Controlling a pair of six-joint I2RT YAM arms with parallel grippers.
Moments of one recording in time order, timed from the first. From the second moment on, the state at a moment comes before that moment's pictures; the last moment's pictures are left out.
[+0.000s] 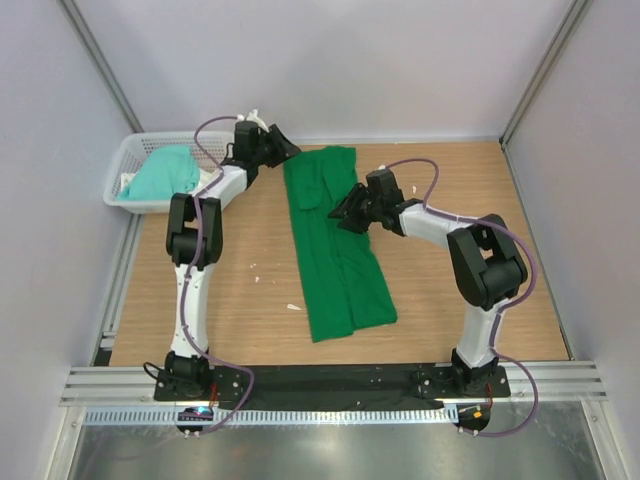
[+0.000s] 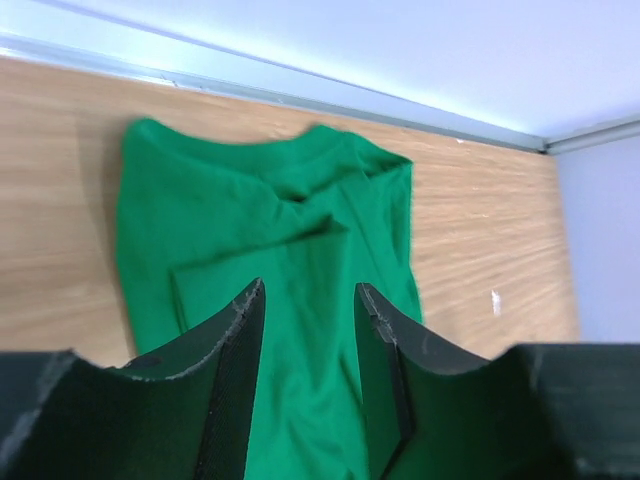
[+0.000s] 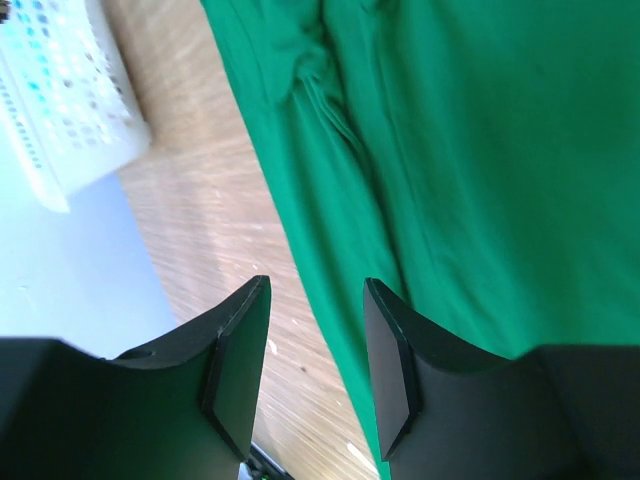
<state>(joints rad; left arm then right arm) -0.20 2.37 1.88 0.12 0.34 -0.70 0.45 1.87 1.18 -0.02 -0.27 1.03</state>
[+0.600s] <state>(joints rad) -0.19 2.52 2.07 -0.11 0.33 -0.50 0.43 1.87 1.17 0.05 -0.28 1.04</state>
